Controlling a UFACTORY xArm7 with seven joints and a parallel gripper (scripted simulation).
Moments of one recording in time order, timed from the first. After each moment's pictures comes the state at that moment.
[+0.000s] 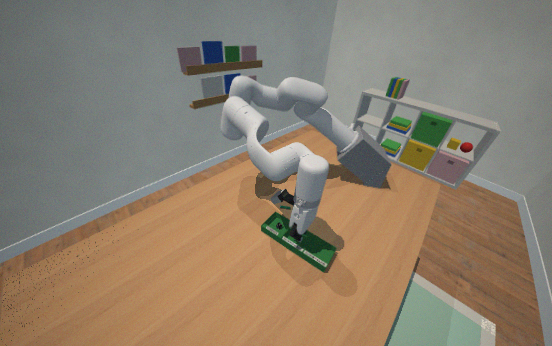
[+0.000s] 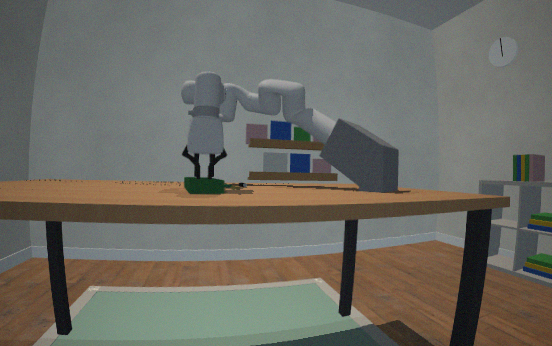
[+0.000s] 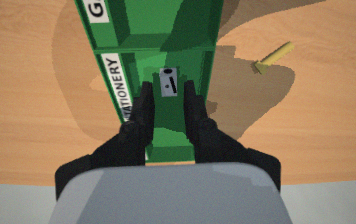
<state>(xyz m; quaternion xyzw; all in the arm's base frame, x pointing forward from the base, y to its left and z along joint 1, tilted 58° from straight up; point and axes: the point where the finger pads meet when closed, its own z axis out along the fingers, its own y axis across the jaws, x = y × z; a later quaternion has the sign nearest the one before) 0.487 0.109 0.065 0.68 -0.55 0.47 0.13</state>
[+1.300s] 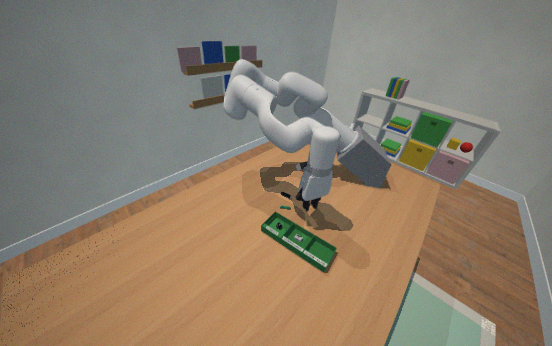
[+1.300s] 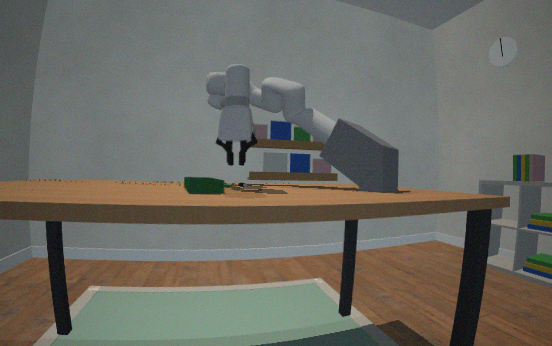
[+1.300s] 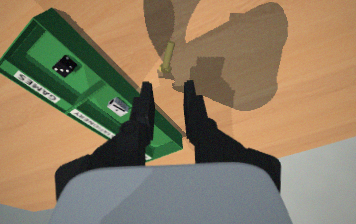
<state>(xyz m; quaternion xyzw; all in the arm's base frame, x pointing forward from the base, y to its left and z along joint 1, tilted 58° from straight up) 0.380 0.090 0.070 0.50 -0.72 0.48 0.01</state>
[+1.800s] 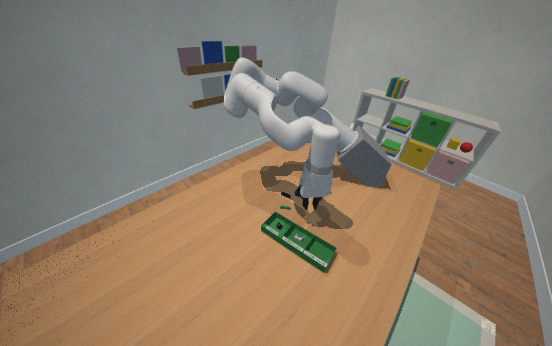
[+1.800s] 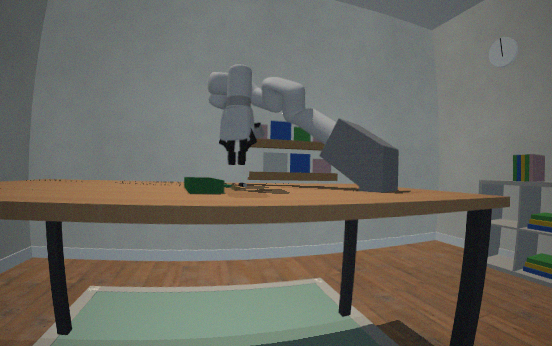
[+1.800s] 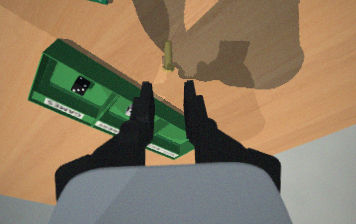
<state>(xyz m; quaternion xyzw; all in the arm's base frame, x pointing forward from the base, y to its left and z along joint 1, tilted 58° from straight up) 0.377 0.090 0.071 0.41 -0.78 0.48 -0.06</state>
